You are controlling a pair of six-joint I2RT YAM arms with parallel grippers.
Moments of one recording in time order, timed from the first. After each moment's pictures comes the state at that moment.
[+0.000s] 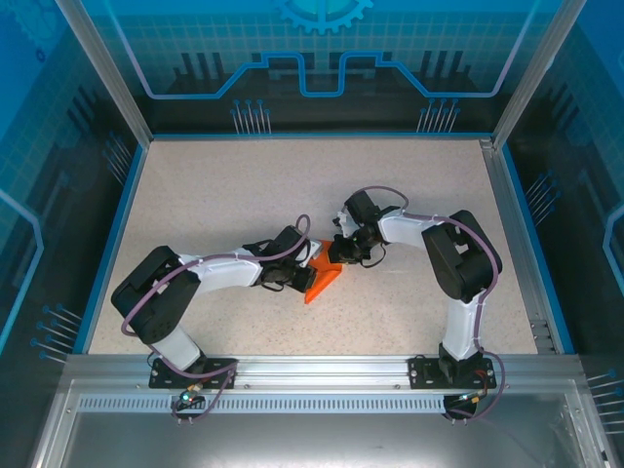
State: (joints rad) left arm -0.70 1.64 0.80 -0.22 0.19 -0.30; right arm 0.50 1.94 1.13 -0.46 -0.50 0.39
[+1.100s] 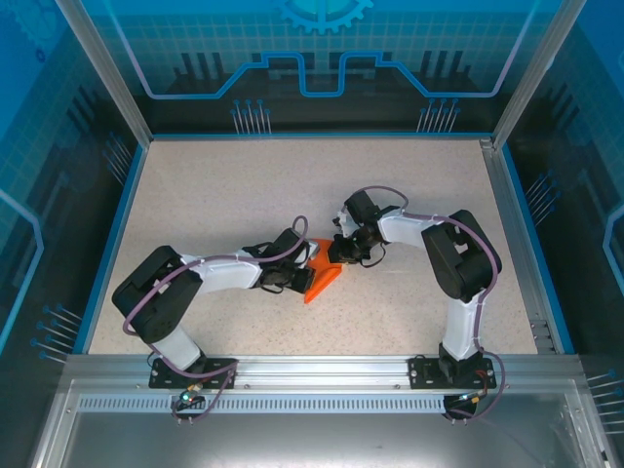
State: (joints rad) left arm -0.70 1.64 0.77 -0.19 0.16 -0.35; right arm 0.50 1.94 1.14 -0.46 -0.50 0.40
